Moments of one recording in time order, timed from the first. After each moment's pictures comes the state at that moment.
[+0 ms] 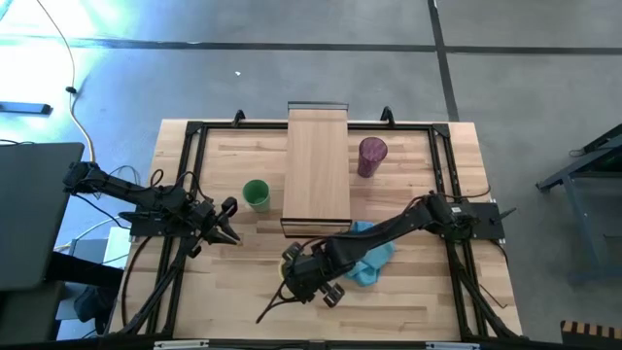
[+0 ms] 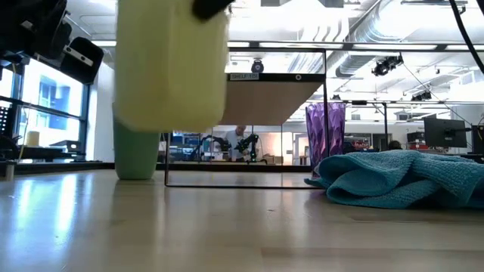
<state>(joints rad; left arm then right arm) -0.15 0.34 0.01 0.36 0.26 -0.28 0.40 2.25 2.20 -1.07 -0.03 -0.43</state>
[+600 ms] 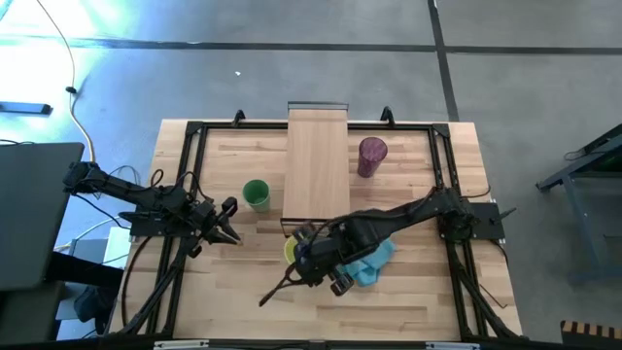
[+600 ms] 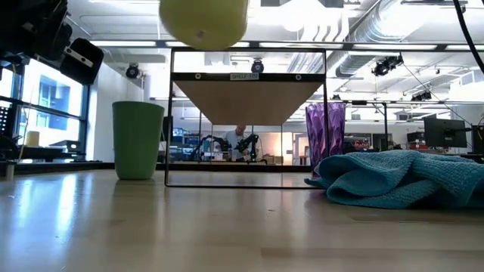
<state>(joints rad) -0.15 0.34 0.01 0.35 0.25 -0.29 0.38 2.14 2.34 -1.26 0.06 -0.33</state>
